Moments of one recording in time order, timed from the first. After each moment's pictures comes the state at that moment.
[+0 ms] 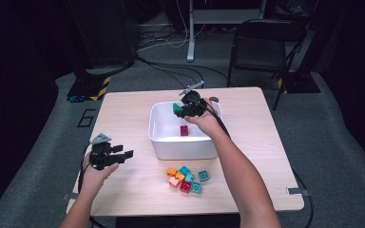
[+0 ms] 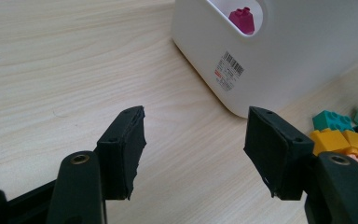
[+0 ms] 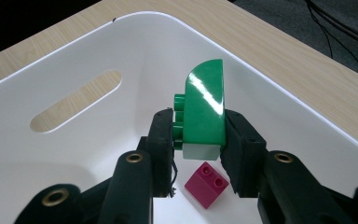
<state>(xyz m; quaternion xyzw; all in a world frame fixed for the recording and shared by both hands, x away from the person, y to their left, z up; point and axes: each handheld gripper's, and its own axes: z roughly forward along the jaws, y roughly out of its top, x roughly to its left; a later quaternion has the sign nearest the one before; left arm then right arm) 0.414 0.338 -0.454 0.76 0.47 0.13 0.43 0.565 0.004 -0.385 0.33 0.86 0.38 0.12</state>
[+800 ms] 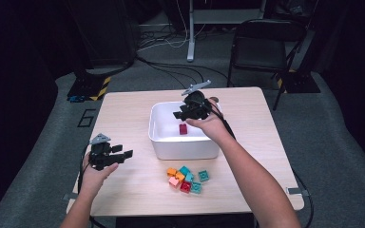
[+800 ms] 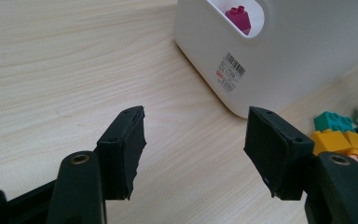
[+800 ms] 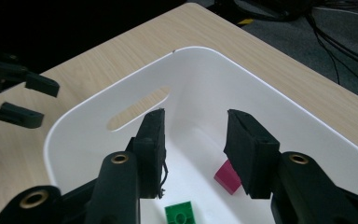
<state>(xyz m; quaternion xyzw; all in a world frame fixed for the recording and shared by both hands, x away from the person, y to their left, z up) 0.413 0.339 -0.453 0.76 0.48 0.13 0.43 0.514 -0.009 -0.343 0.30 0.85 0.42 0.12</state>
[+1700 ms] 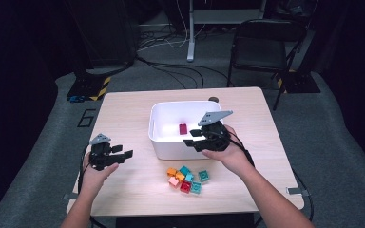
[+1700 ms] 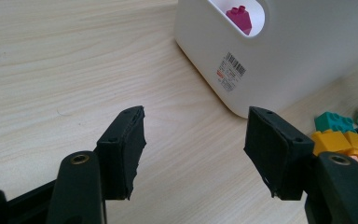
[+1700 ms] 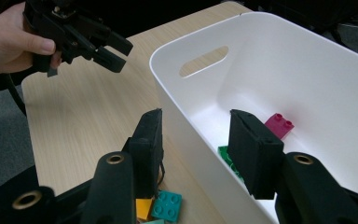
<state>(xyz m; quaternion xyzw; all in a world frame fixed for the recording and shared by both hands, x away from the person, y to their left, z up) 0.412 0.338 -0.453 0.75 0.48 0.13 0.43 0.419 -0.051 -0.357 0.26 0.85 0.46 0.11</state>
